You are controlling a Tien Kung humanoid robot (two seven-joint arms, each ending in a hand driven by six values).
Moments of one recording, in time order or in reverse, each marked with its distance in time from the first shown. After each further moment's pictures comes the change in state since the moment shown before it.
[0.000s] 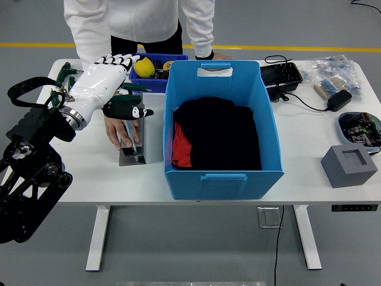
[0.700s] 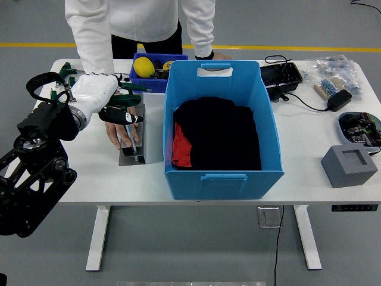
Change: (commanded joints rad) left arm -0.031 -0.004 0.038 0.025 0.000 -0.160 0.206; right arm -0.009 0.003 -0.010 -0.001 0.009 0.000 0.000
